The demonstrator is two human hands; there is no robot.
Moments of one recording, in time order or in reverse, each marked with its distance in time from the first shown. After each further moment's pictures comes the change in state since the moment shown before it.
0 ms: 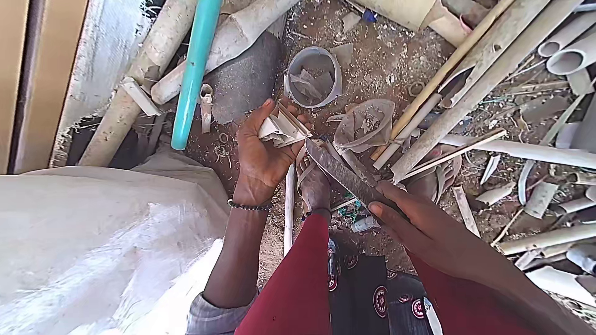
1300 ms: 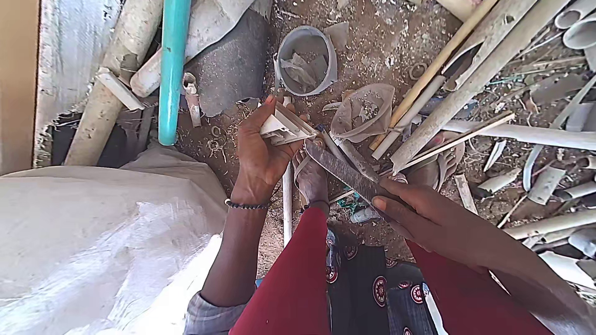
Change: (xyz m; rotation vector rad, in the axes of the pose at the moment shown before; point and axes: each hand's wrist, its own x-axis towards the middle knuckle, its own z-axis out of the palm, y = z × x) left_hand -0.002 -0.014 0.004 0.104 0.129 0.003; right_hand -0.001 0.003 -0.015 0.117 -0.149 0.164
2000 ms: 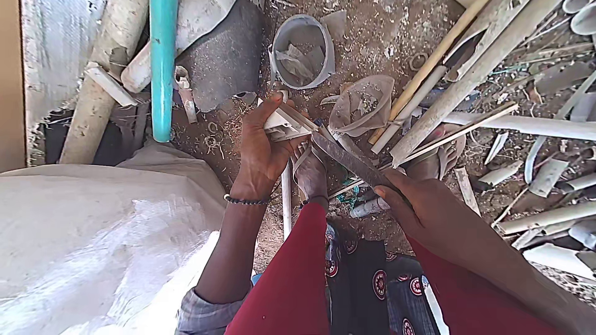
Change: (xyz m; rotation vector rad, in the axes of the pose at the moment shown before) left_hand -0.004 -0.004 0.007 0.101 0.031 -0.007; right_hand -0.003 0.010 0.020 -0.615 0.406 -0.127
